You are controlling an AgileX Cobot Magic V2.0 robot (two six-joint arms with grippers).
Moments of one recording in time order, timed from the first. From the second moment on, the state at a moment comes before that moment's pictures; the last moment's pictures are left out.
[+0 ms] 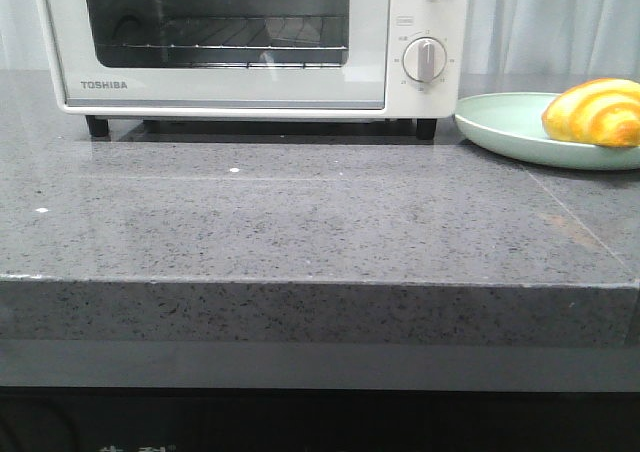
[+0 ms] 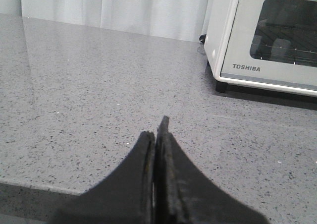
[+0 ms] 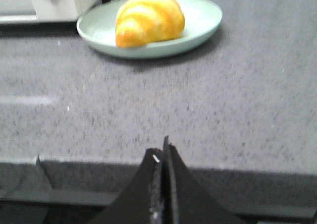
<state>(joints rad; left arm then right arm) 0.03 0.00 0.00 -0.05 0.14 -0.03 0.03 -0.01 0.03 0.17 0.25 -0.05</state>
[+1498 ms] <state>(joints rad) -0.14 0.73 -0.70 -0.07 0.21 -0.02 0.03 0.24 -0.41 0.21 0.40 -0.04</state>
